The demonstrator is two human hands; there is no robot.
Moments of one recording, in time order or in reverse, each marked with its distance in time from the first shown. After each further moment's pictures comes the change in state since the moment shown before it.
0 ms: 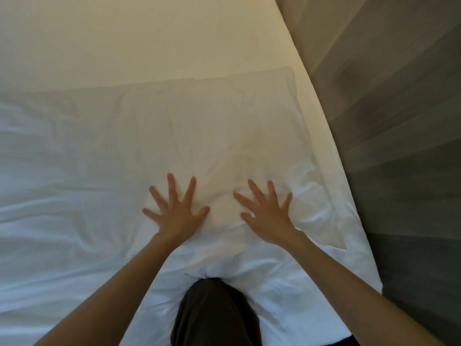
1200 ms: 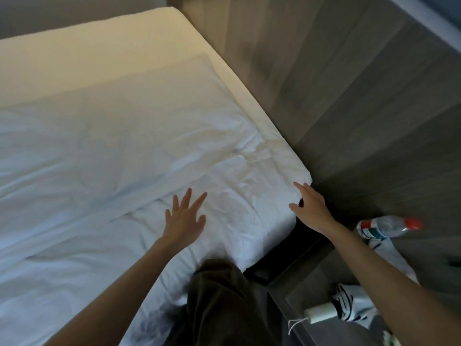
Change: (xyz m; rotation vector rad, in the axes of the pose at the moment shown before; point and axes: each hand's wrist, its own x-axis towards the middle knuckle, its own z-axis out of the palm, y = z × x) left_hand -0.255 -0.014 0.054 0.116 -0.090 0.489; right_hand -0.334 0.049 0.087 0.605 0.216 0.607
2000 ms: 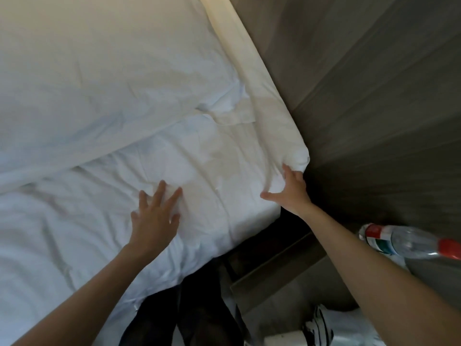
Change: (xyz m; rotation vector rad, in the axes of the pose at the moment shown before) left_hand 0.073 0.021 0.148 0.162 0.083 -0.149; right_hand 0.139 0.098 0.065 0.137 -0.119 0.030
